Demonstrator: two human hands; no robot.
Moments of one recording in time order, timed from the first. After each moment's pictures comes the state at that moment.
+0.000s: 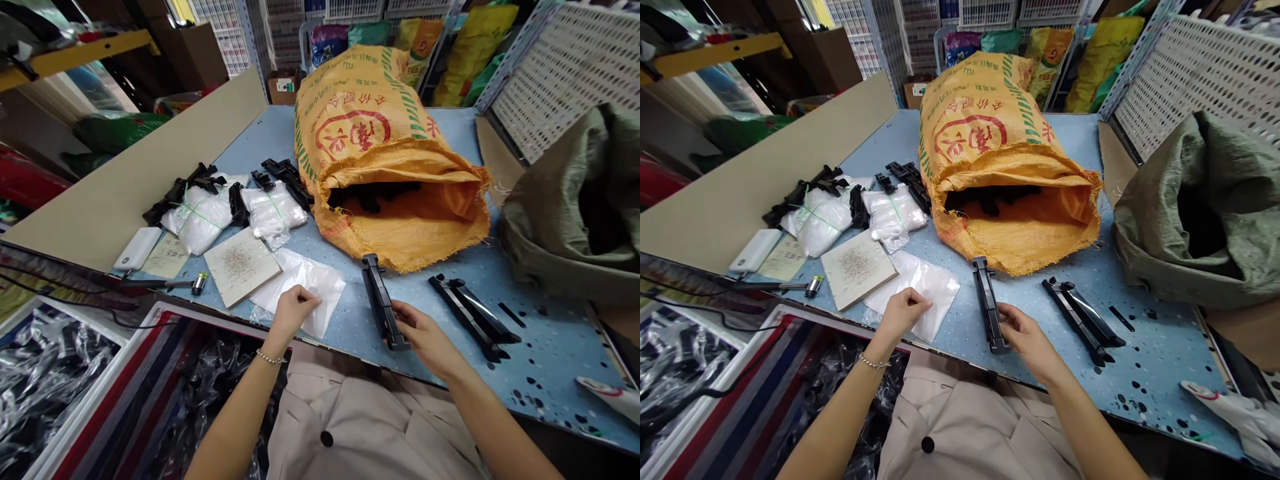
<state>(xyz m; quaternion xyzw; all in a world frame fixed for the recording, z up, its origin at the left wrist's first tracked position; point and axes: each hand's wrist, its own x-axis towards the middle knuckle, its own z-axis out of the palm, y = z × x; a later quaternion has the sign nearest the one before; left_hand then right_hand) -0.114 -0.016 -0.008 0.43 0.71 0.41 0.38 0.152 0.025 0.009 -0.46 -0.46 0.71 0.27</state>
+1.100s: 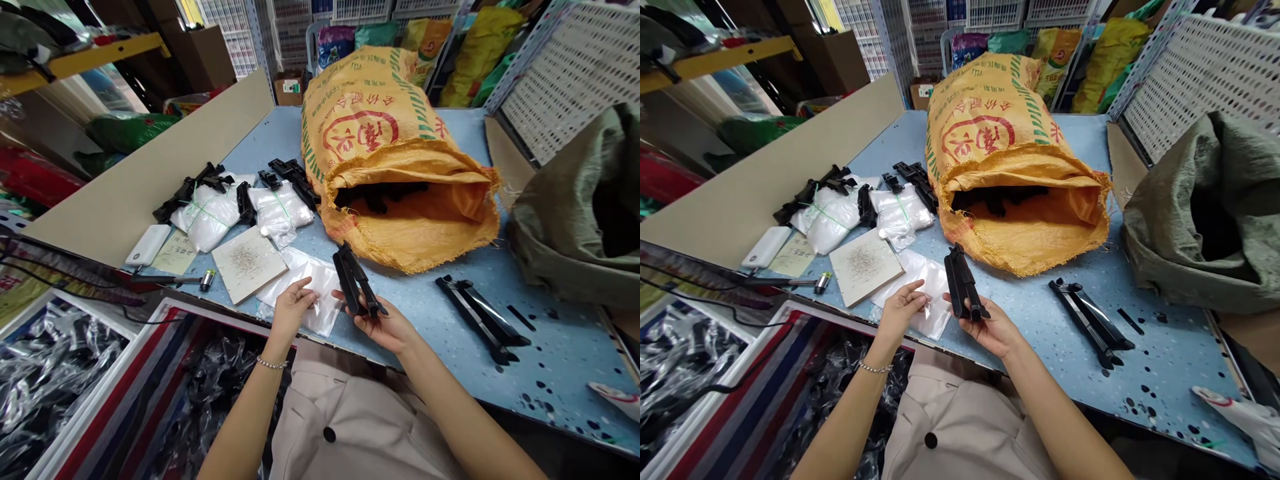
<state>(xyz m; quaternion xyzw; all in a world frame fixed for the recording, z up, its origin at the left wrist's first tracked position) -0.120 -0.024 -0.011 0.27 0.61 0.57 0.49 0.084 0.038 -0.005 -0.25 -0.19 0.92 0.25</state>
